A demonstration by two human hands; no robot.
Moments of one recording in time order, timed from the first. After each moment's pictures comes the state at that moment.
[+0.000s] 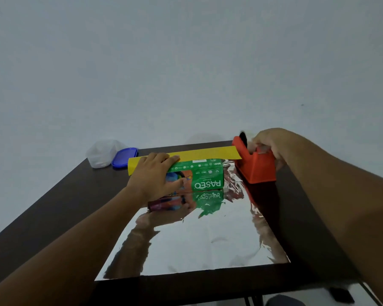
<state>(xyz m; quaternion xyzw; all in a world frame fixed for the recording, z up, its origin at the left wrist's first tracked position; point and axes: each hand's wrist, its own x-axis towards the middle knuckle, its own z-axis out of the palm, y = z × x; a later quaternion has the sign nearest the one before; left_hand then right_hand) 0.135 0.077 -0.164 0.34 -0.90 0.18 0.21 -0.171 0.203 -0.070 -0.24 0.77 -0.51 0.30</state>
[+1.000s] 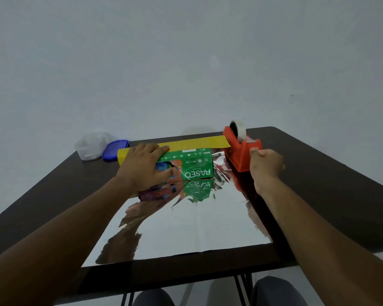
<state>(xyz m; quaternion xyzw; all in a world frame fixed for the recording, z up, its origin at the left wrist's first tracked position) 0.137 0.075 -0.164 0.34 -0.90 0.18 0.21 -0.146 0.224 -0.180 -0.18 0.79 -0.59 0.06</state>
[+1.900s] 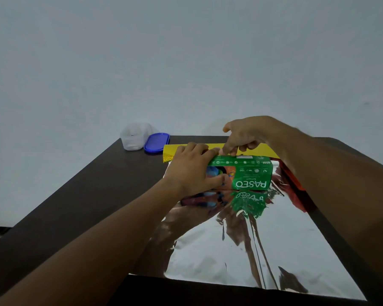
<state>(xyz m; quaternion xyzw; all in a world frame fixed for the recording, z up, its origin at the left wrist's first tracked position) 0.137 0.076 -0.167 0.35 -0.89 0.18 0.22 -0.040 0.105 -0.056 -0.62 0.74 -0.09 0.23</state>
